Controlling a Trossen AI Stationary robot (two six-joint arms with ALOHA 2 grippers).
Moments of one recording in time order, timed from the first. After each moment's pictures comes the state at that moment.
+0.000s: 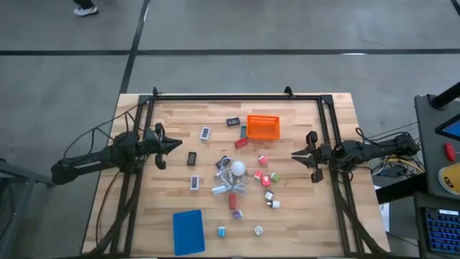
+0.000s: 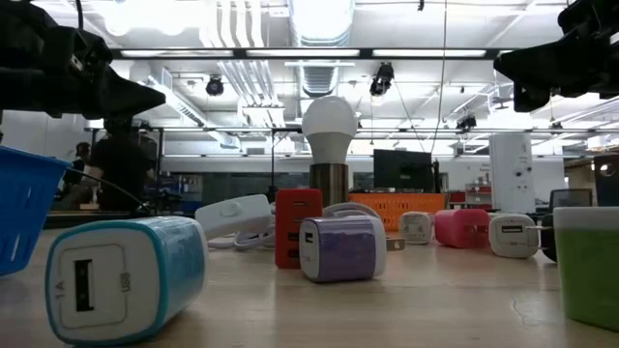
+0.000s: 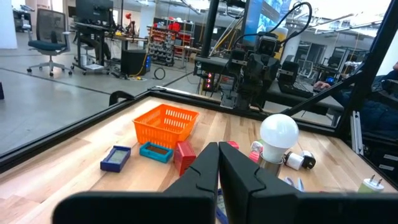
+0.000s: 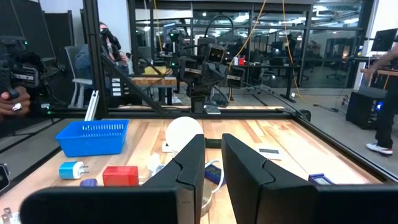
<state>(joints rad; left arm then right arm) 0.26 0.03 0.01 0.01 0.08 -0.15 0.22 0.09 0.01 0.17 0.21 0.01</state>
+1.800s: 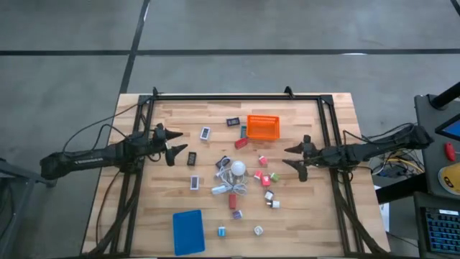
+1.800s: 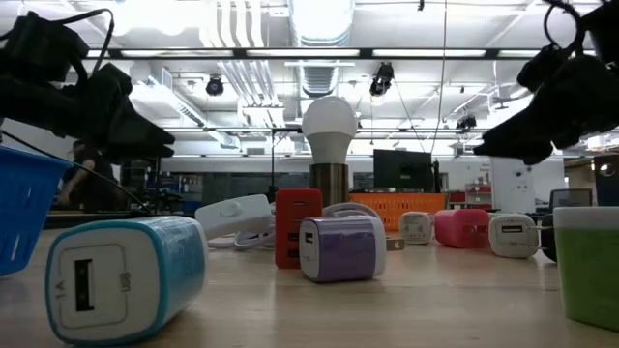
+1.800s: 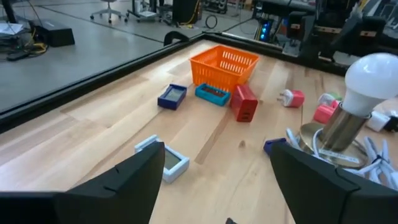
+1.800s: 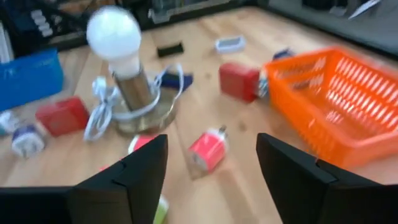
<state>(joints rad) 0.26 0.30 0.01 0.03 -0.12 -0.16 0.21 0.54 0.03 0.16 0.39 0.35</state>
